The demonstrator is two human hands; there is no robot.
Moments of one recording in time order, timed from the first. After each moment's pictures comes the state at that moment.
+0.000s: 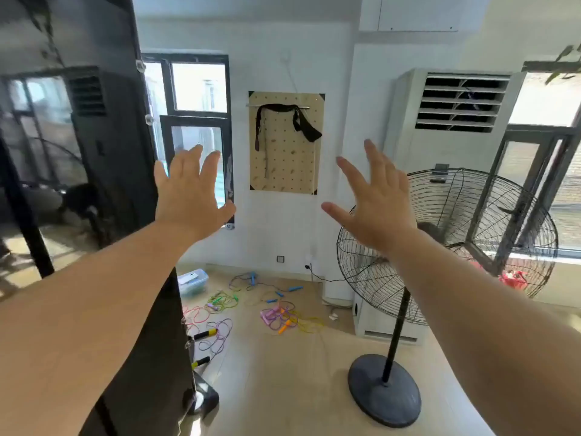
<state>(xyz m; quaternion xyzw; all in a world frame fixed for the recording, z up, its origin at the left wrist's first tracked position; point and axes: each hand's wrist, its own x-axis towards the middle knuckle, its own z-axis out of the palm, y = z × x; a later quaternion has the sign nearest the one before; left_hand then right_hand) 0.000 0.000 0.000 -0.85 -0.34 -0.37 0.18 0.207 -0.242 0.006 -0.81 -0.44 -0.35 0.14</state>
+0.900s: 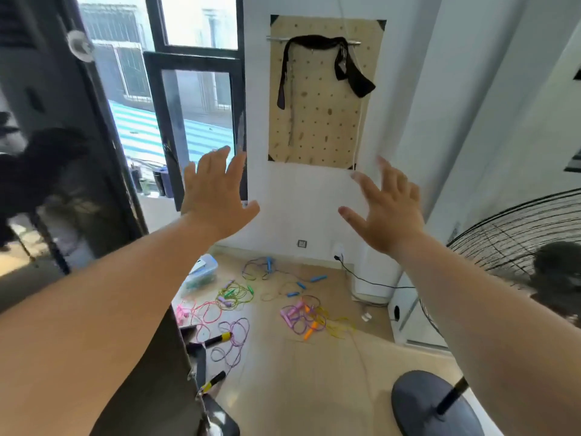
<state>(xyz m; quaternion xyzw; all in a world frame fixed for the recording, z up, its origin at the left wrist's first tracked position) 0.234 0.418 -0.070 -0.90 -0.32 -0.28 0.13 0.432 0.188 -0.074 -0.87 -0.42 -0.24 0.09</state>
